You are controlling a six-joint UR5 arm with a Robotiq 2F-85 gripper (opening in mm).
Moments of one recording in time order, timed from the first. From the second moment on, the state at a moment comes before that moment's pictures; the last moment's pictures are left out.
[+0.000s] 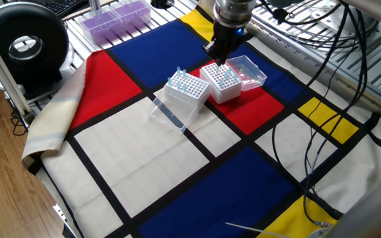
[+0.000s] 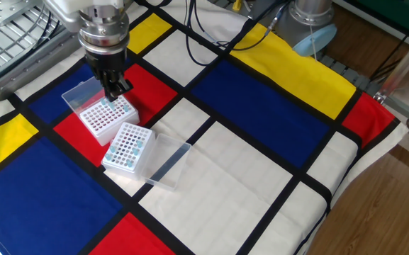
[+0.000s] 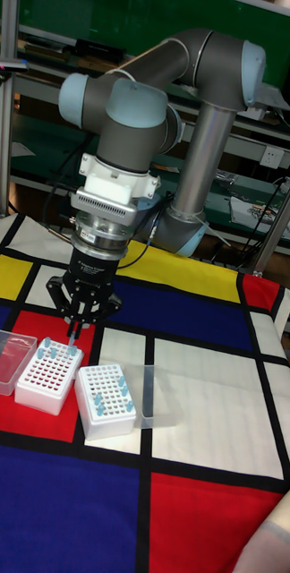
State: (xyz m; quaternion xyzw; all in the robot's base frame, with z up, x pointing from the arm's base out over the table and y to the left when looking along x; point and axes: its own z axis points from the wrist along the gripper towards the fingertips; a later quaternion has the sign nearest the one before) arm 0.556 -0.093 0.123 0.08 0.99 -0.02 0.08
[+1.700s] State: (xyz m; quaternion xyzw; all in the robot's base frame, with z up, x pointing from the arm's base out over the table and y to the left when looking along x) arm 0.556 -0.092 0.110 0.08 0.99 0.00 0.09
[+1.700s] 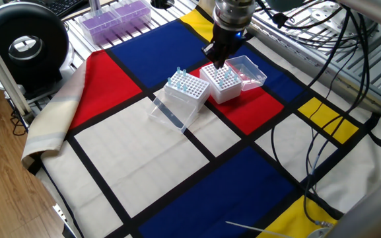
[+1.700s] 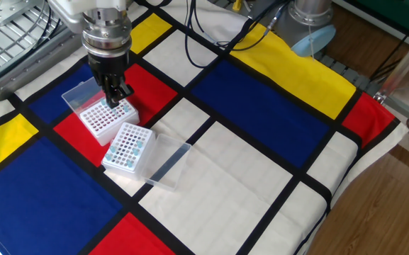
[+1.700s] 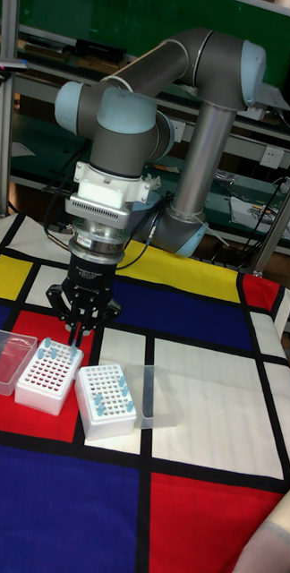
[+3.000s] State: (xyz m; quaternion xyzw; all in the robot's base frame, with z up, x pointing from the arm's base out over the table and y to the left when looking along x) arm 0.551 -0.093 0.115 0.09 0.99 0.00 0.09
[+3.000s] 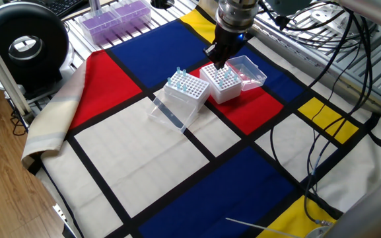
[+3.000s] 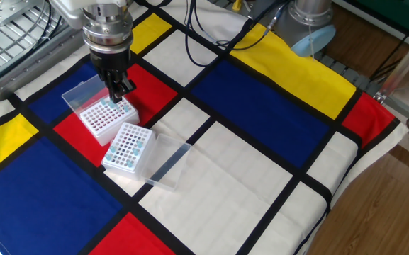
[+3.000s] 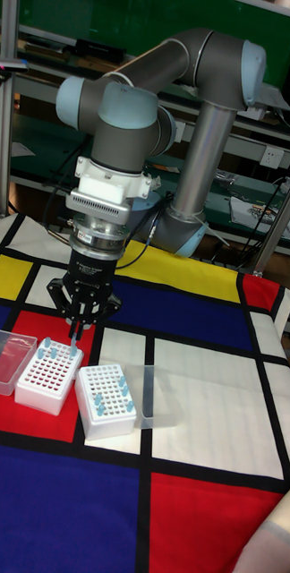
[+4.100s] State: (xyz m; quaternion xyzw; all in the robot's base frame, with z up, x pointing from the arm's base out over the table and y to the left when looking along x) arm 0.557 -0.088 0.100 0.06 0.99 0.01 0.09
